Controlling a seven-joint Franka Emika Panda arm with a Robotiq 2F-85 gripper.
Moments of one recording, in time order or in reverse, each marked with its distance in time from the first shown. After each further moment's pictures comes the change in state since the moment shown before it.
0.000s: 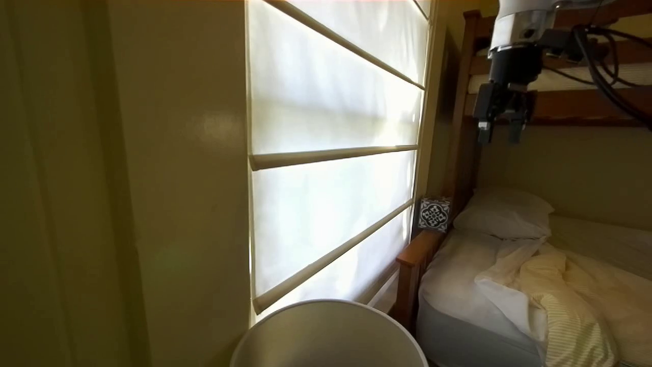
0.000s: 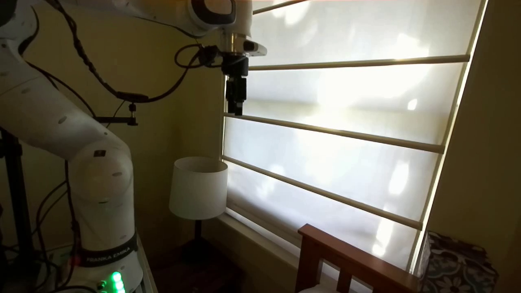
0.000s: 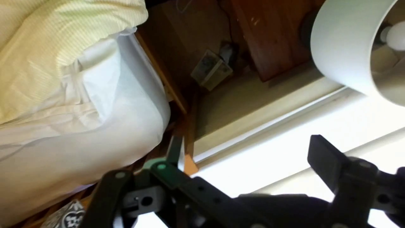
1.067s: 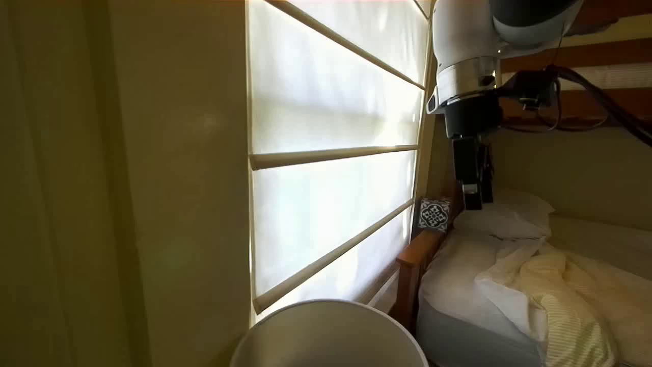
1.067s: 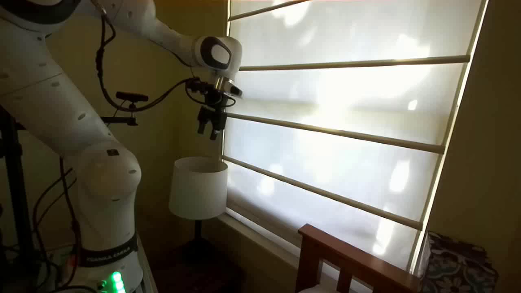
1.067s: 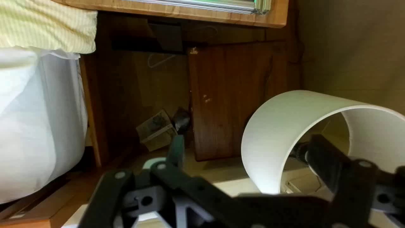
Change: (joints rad) arm 0.224 0.185 0.122 -0.085 0.176 -0.001 -0.096
